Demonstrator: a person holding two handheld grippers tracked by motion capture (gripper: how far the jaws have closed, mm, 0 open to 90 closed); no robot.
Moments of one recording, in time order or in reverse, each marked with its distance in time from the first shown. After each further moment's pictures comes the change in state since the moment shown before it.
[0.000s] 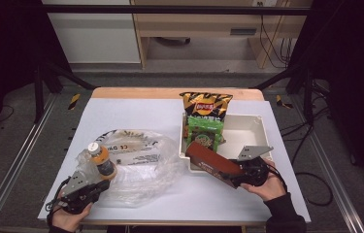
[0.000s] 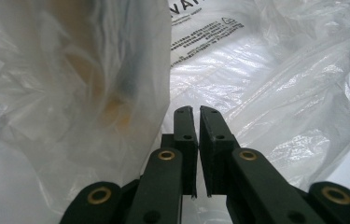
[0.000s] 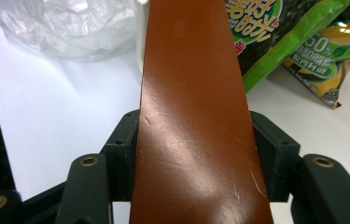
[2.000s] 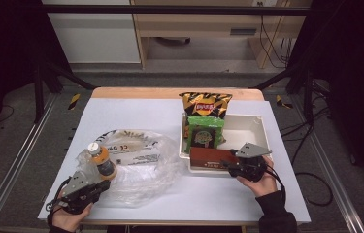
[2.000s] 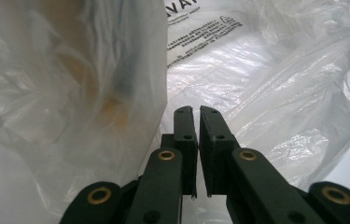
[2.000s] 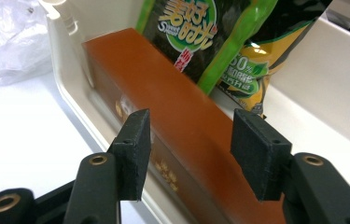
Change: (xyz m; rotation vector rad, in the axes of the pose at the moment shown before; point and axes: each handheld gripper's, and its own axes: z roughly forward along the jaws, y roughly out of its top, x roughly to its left) left arm 0.000 0.000 0.000 0.001 -0.005 0.004; right arm -0.007 -0.004 0.015 -0.096 -0.260 -0.003
